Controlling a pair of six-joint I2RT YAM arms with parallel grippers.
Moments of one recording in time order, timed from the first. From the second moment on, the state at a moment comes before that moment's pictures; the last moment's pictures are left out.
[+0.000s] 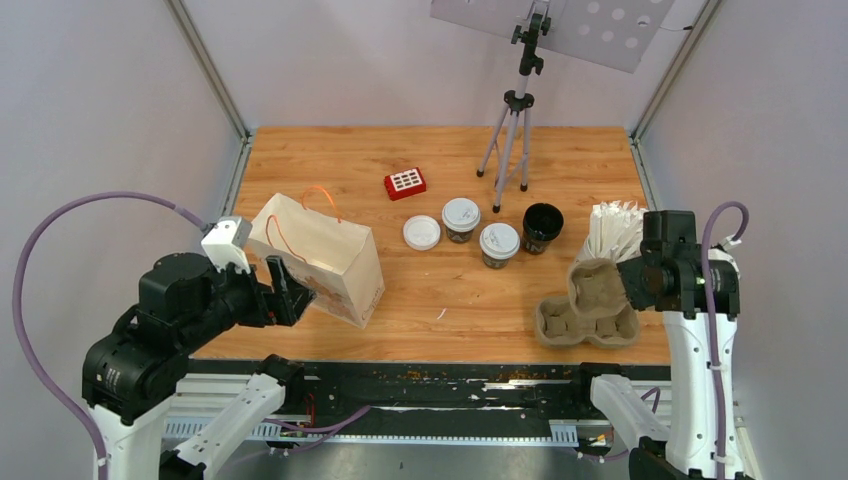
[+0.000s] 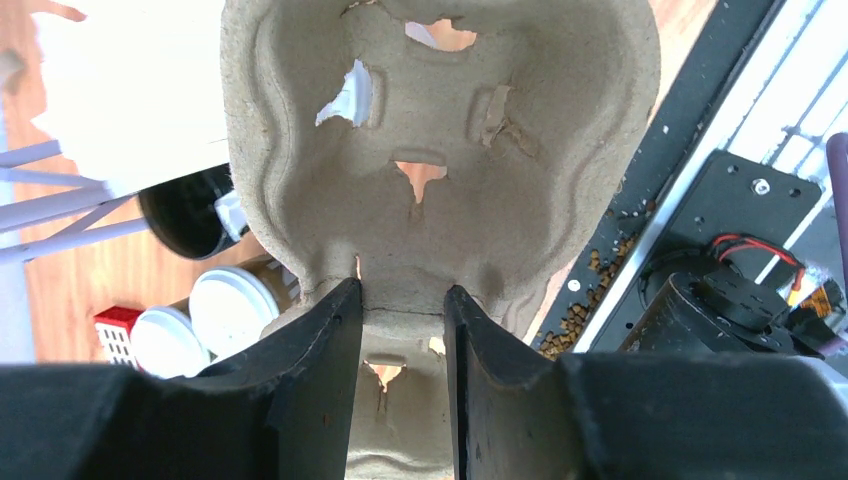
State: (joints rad) left arm -0.39 0.65 1.45 -1.38 0.08 -0.40; right arm -0.04 0.88 1.27 -1.48 0.37 1.22
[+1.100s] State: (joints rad) left arm -0.39 0.74 1.31 -1.20 -0.15 -0.53; right arm 0.50 1.04 1.41 -0.98 0.15 0.84
